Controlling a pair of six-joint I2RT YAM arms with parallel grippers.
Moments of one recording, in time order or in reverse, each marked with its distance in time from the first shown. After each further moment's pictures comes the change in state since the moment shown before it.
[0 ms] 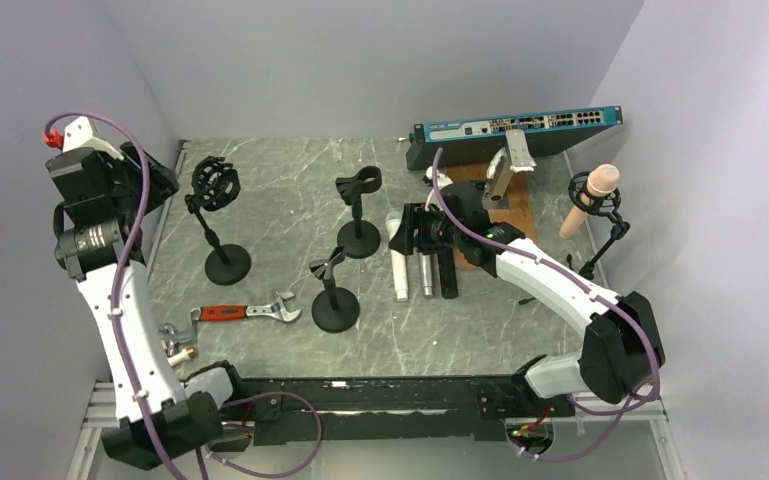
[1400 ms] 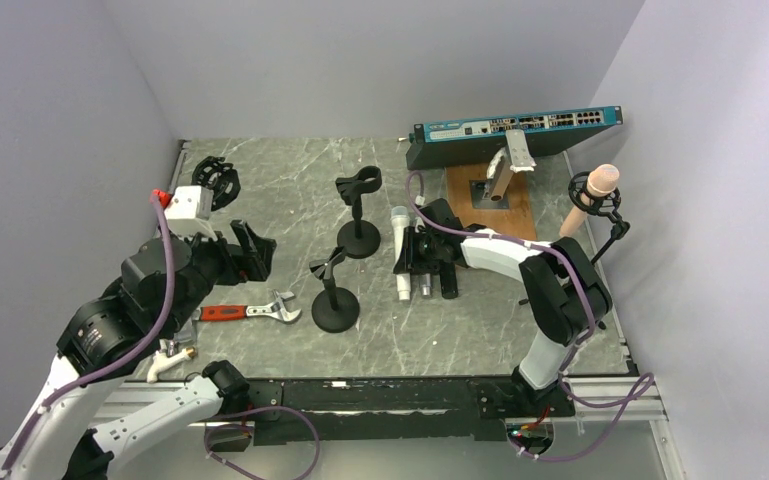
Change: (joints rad) left arm -1.149 -0.376 -0.166 -0.168 -0.618 -0.093; right arm -0.029 0.357 -0.029 0.054 -0.008 0.074
